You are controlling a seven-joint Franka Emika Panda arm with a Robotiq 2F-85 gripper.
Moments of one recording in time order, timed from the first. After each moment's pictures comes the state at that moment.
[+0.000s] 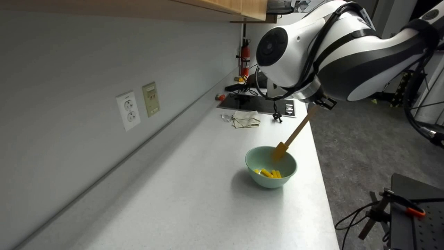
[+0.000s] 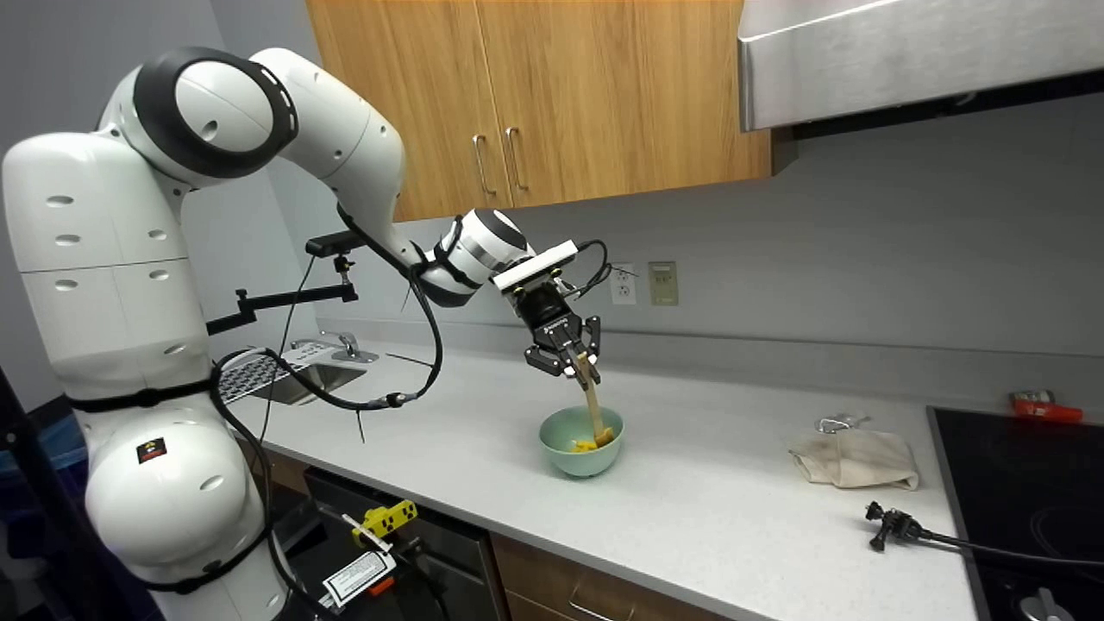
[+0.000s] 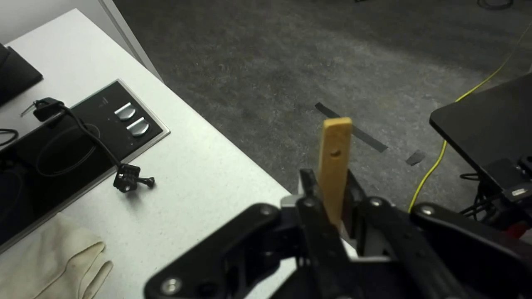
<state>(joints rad) 0.14 0.13 0.16 -2.15 -0.90 1.61 -0.47</state>
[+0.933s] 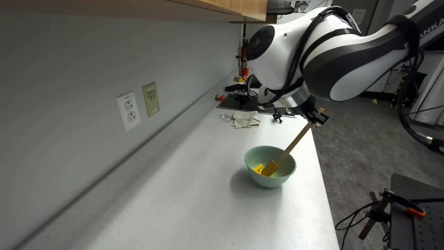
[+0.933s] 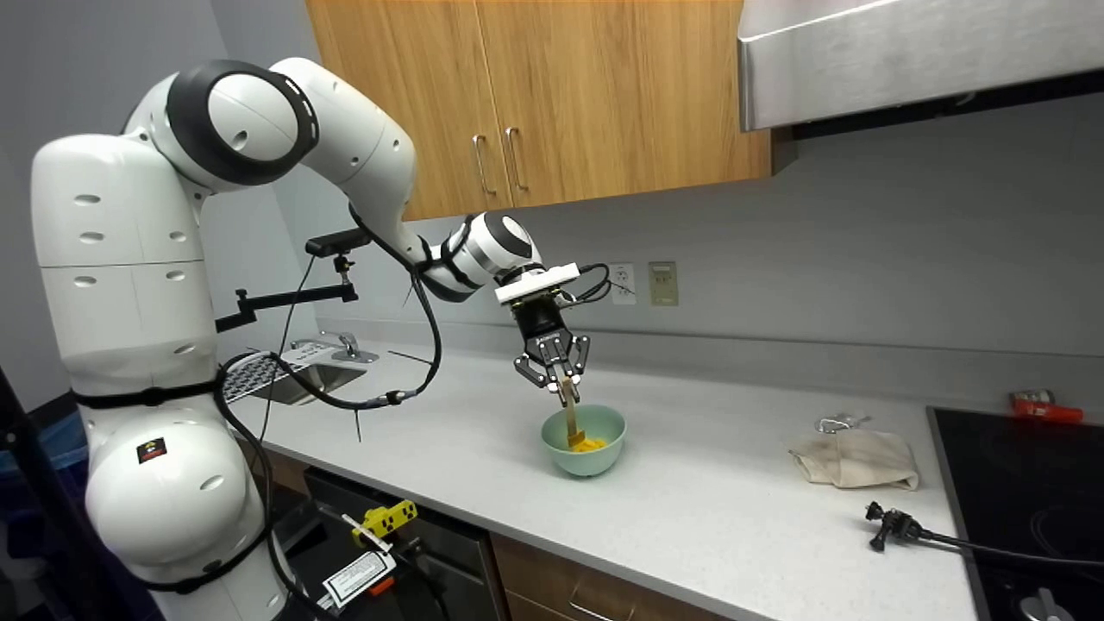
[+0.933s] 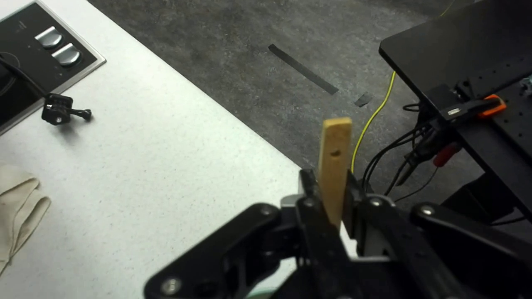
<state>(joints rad) 0.14 0.19 0.17 -2.09 -0.70 1.68 -0.51</state>
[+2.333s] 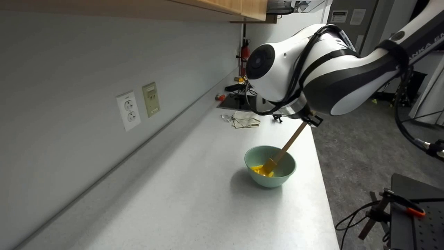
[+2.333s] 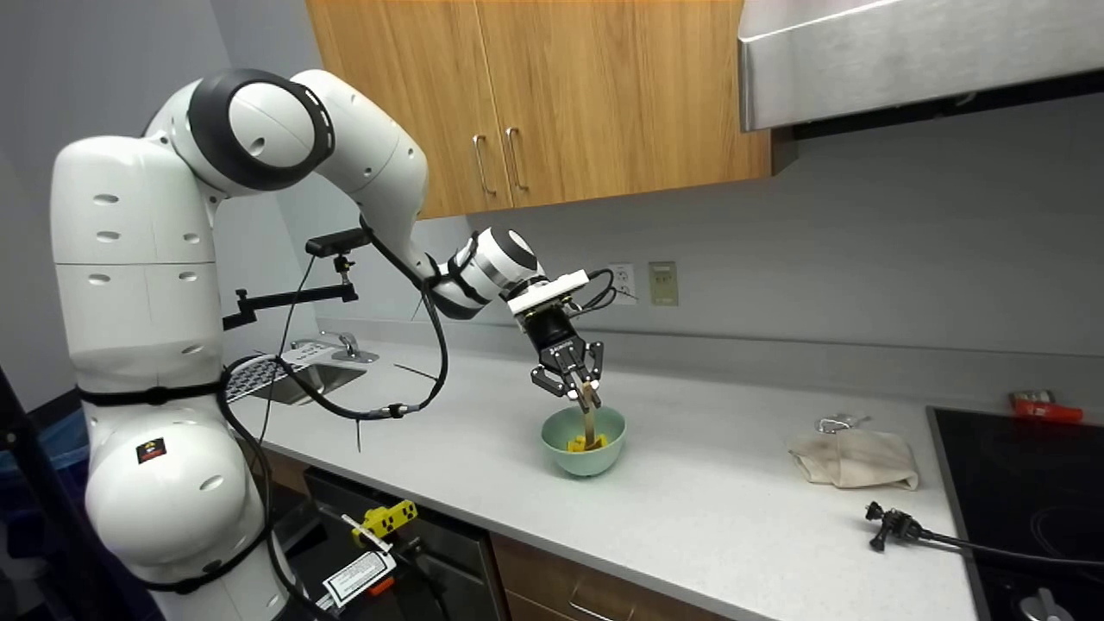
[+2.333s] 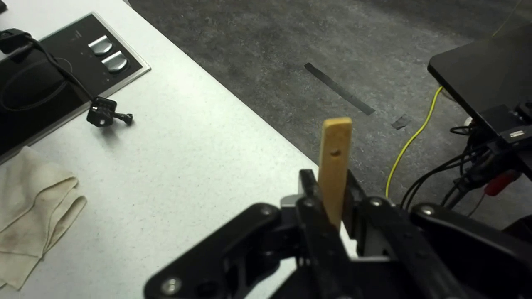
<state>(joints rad) 0.13 0.23 0.16 -2.10 -0.84 1.72 -0.48</state>
